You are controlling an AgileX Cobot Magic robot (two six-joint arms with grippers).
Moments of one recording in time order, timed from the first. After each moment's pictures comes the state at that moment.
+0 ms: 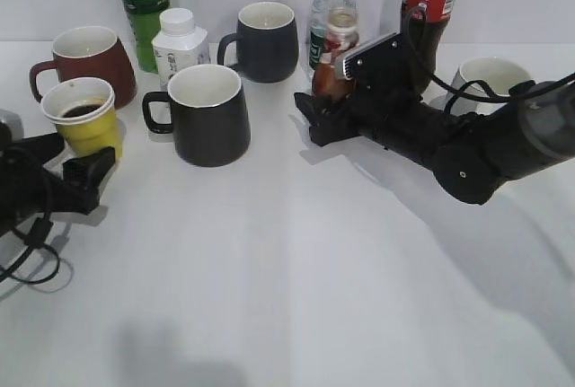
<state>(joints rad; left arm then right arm) -0.13 1.90 -0.36 0.24 -1.21 -0.02 0.43 2.17 -0.99 -0.25 -0.92 0.02</state>
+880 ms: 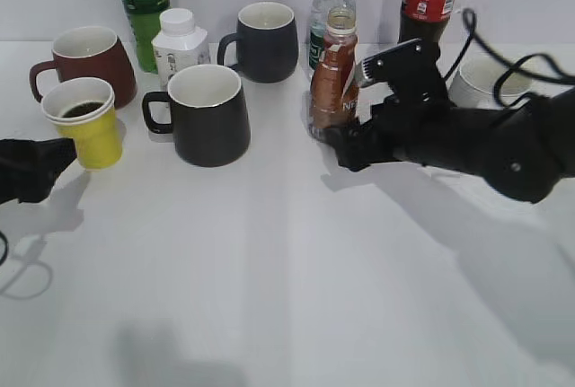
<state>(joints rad) -0.15 1.43 -0.30 0.20 -0.64 -0.32 0.45 1.91 -0.83 -0.22 -0.51 0.11</state>
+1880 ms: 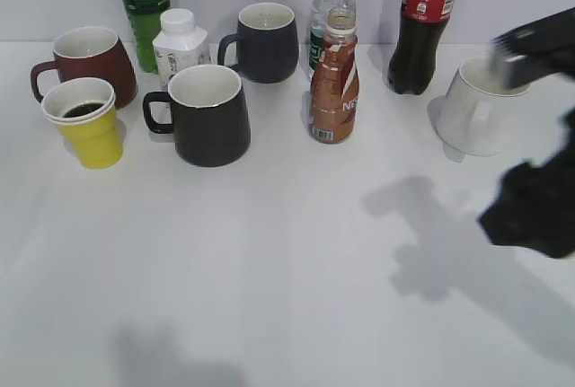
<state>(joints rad) -0.16 0.75 -0.68 -0.03 1.19 -0.08 0.62 1.16 -0.82 -0.08 0.87 0.13</state>
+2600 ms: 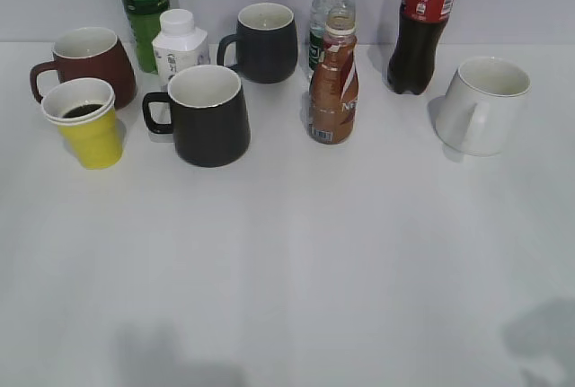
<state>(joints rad) -0.16 0.14 -0.53 -0.05 1.08 0.06 0.62 0.31 -0.57 -0.04 1.10 0.13</state>
